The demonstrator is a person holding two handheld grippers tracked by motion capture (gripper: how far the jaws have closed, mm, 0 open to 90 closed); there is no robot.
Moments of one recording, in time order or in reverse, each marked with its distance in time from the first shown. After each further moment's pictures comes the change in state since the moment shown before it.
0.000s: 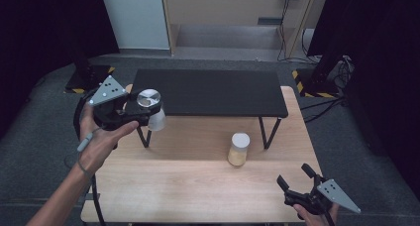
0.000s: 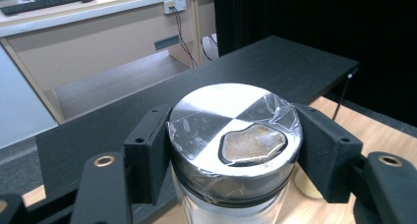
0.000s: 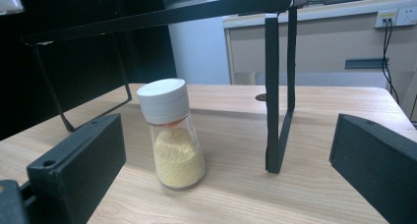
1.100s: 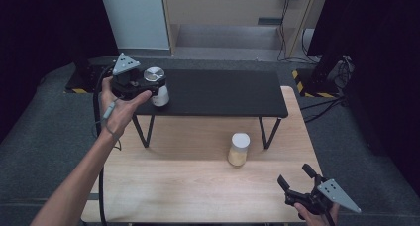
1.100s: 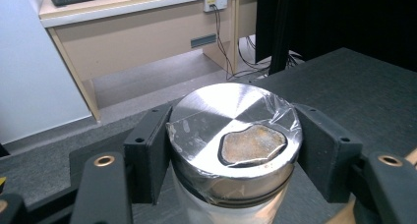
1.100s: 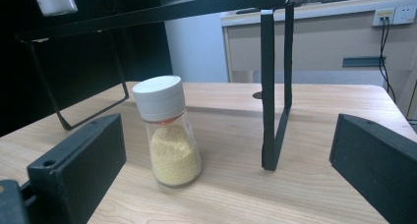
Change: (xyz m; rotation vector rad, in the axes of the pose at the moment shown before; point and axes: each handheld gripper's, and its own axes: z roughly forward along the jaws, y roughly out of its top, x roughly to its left) left arm 0.026 0.009 0.072 0.006 0.143 -0.052; right arm -0.002 -0.001 0.000 0.007 -0.008 -0.001
